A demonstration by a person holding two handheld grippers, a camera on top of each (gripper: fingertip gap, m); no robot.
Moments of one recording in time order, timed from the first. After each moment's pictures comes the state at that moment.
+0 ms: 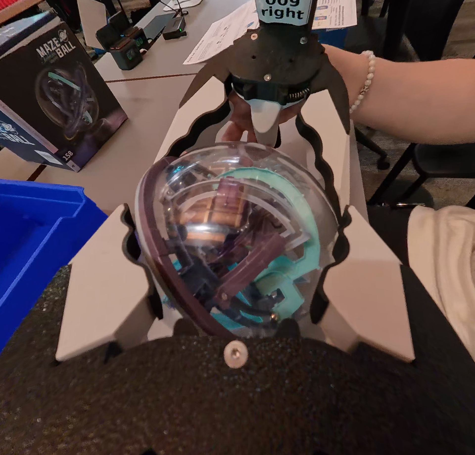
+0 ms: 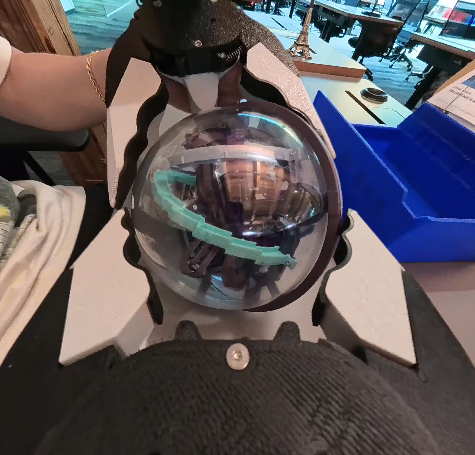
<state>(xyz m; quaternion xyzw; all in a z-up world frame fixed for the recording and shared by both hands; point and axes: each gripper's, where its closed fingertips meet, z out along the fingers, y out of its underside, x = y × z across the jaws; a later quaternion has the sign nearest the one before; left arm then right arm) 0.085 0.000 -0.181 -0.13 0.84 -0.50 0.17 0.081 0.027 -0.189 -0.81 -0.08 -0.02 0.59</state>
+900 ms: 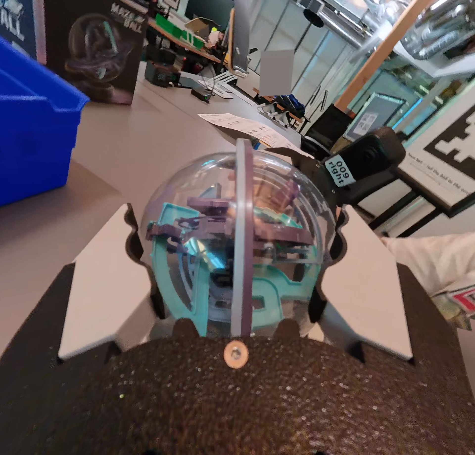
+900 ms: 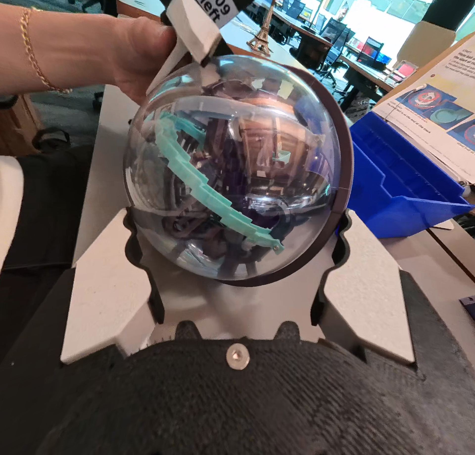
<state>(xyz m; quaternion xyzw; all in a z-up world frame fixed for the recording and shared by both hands) 0.085 0.020 -0.172 -0.35 0.65 -0.67 -0.01 0.062 0.013 -0.211 -0.80 -0.07 -0.16 0.58</state>
